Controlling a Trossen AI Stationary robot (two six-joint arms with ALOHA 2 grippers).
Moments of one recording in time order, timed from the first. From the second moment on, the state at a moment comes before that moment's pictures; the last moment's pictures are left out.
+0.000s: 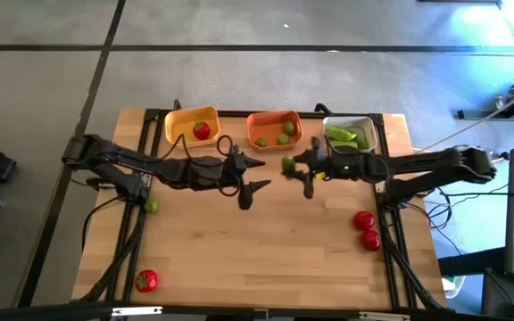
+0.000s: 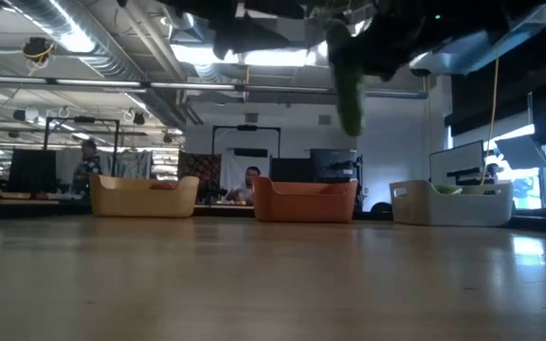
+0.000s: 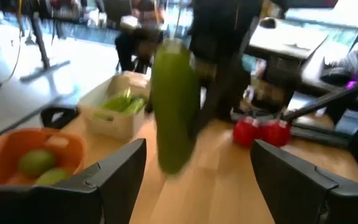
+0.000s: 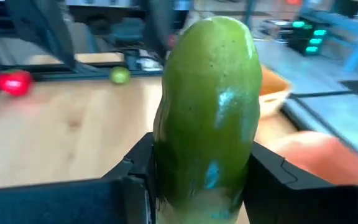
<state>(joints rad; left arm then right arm) -0.09 1.44 0.93 0.28 -0.36 -0.19 -0.05 1.15 0.70 0.20 0.13 -0.01</state>
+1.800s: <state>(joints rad) -0.10 1.39 0.93 -0.12 -0.36 -0.28 -0.71 1.24 0.69 -0.49 0.43 -0.62</state>
